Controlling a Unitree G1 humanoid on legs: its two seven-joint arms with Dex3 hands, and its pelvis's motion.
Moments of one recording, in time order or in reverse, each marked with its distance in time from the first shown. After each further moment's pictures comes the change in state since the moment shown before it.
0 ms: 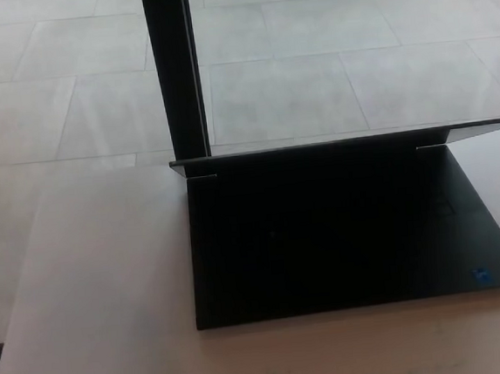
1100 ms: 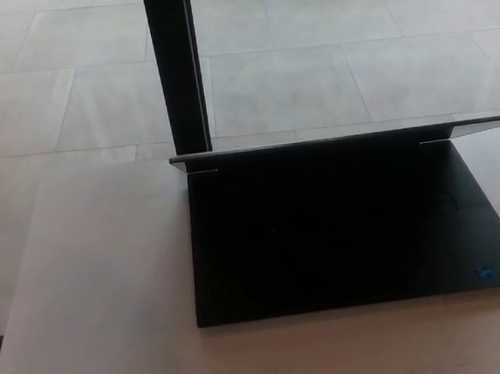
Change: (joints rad) left_arm -0.079 0.023 0.228 0.099 -0.177 0.011 -0.131; right_arm -0.618 -0.167 0.186 -0.628 0.108 0.018 -0.040
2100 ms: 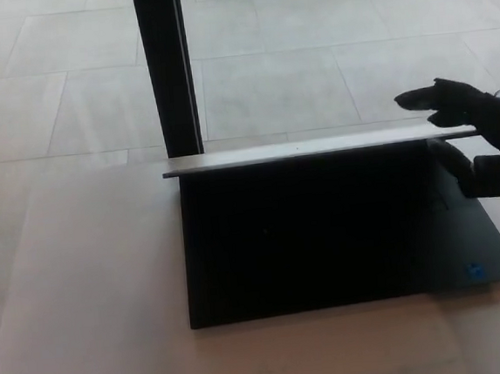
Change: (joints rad) left_arm -0.014 0.016 -0.008 0.004 -0.012 0.010 -0.008; right_arm -0.079 0.079 0.786 0.080 -0.386 -0.064 0.103
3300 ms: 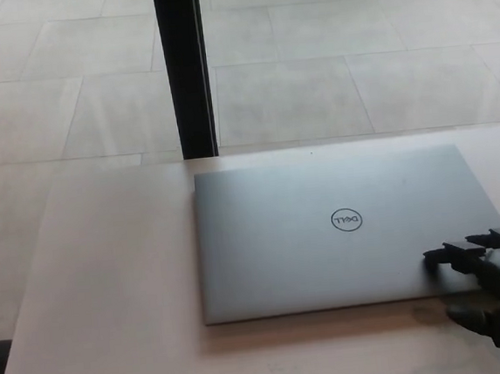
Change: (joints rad) left_arm -0.019 0.035 -0.025 0.002 -0.033 0.009 -0.004; right_arm 0.163 0.007 0.227 0.355 -0.337 -0.151 -0.213
